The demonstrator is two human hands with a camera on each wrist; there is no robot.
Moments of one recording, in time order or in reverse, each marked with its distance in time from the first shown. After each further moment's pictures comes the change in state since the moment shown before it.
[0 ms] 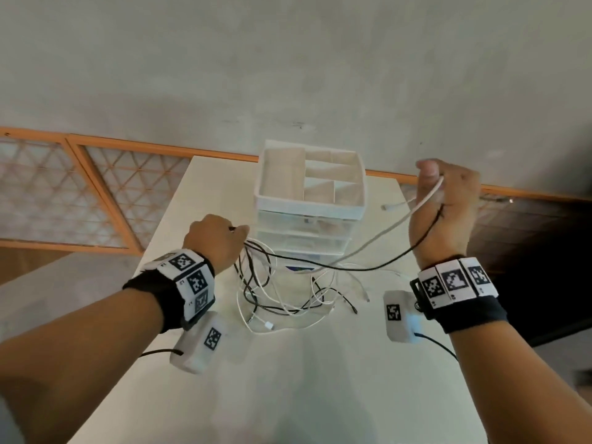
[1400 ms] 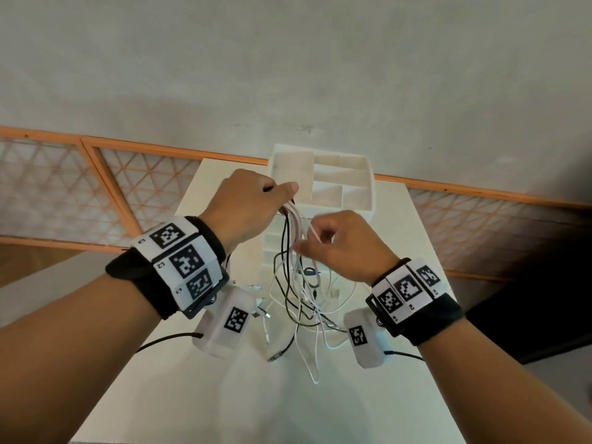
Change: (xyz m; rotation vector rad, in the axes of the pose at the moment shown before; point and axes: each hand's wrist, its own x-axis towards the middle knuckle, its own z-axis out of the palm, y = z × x) left_hand -0.024 0.067 -0.060 -0.392 -0.013 0.227; right_hand -0.030 -0.071 0.053 0.168 -1.050 0.182
